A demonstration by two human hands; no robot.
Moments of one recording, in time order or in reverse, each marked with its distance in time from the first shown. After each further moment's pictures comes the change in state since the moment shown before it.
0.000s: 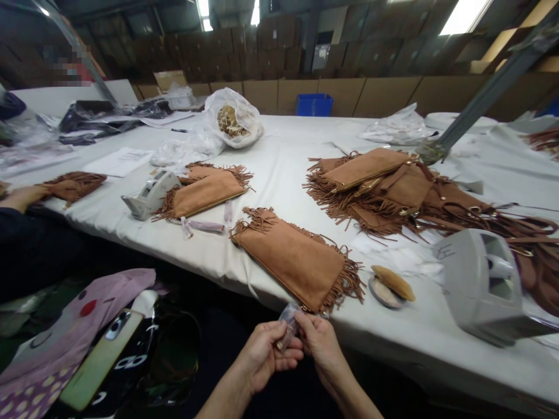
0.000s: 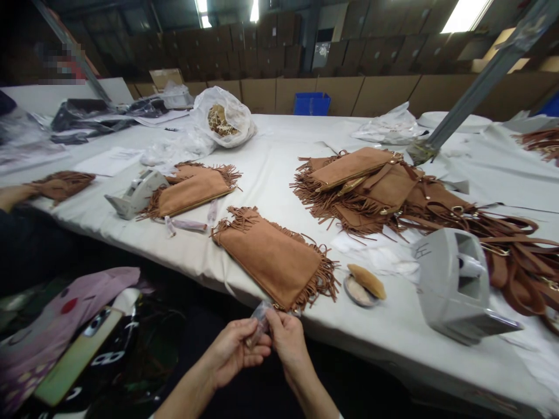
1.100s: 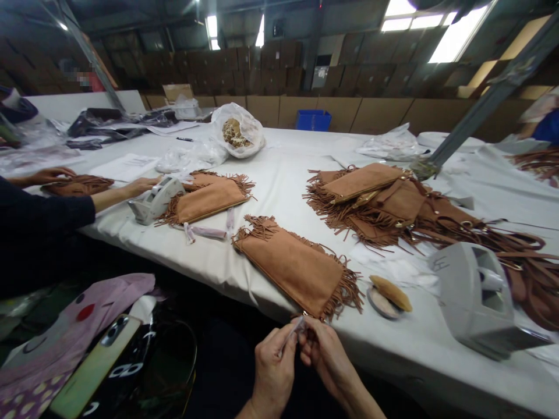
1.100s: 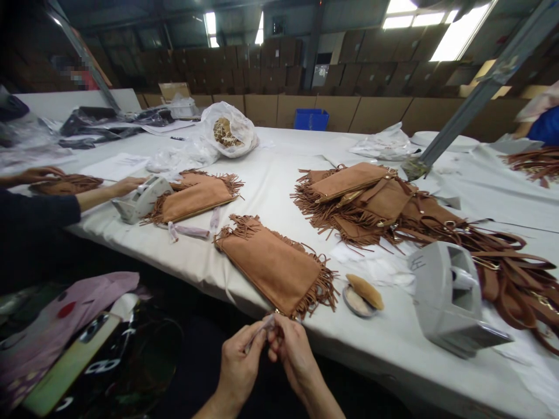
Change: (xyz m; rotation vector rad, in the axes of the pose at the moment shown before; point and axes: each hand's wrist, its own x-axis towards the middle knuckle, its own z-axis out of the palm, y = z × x) left_hand -0.001 -0.025 0.017 0.693 0.285 0.860; right_hand -0.011 -0.023 -0.003 0.240 -0.140 0.068
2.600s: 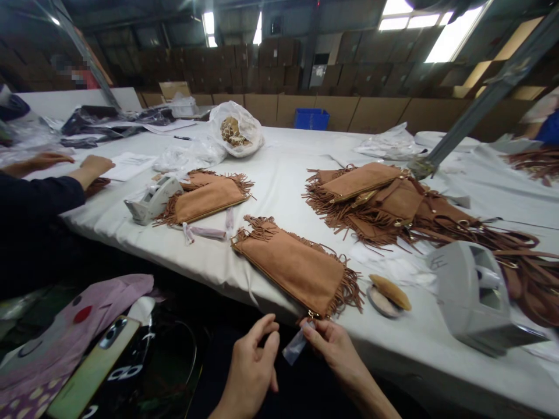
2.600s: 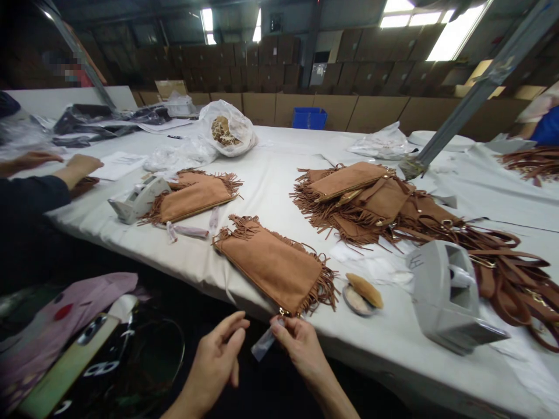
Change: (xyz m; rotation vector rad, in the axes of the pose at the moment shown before) left_hand -0.003 0.017 -0.049 -0.045 -0.098 -0.265; right_hand -0.002 -0.016 -0.021 -0.453 -0.070 -0.135
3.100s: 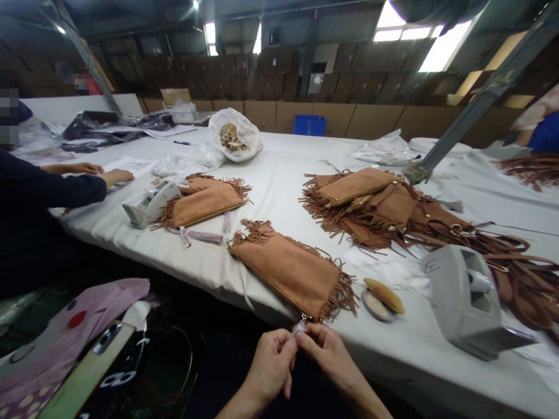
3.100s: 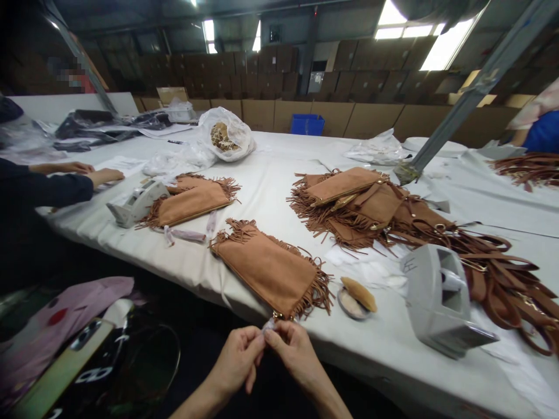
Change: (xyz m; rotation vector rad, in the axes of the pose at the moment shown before) left_hand 0.021 0.002 0.044 -0.172 -0.282 -0.106; right_hand -0.002 -0.005 -0.002 0.011 -0.141 -0.090
